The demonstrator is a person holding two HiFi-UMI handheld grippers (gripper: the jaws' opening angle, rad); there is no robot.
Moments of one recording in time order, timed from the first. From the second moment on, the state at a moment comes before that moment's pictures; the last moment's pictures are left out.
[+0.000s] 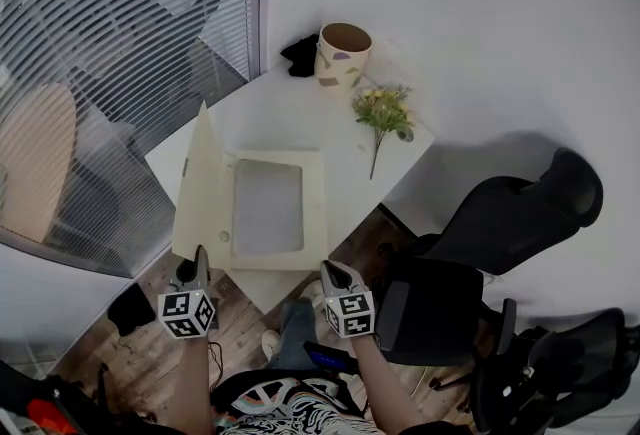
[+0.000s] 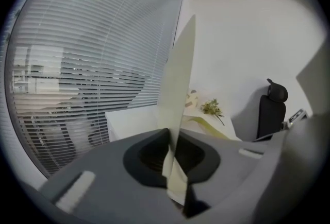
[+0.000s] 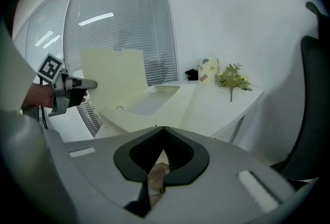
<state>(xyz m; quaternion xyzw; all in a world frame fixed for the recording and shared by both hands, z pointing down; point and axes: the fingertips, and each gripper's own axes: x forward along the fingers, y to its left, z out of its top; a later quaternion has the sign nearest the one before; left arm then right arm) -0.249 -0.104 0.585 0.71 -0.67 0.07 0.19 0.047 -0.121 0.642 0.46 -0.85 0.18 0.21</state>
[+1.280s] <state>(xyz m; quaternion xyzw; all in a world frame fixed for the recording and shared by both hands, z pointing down) -0.181 -0.114 0.575 0.76 -0.62 0.12 0.14 0.046 -0.122 0.641 0.45 -0.85 0.18 0.21</state>
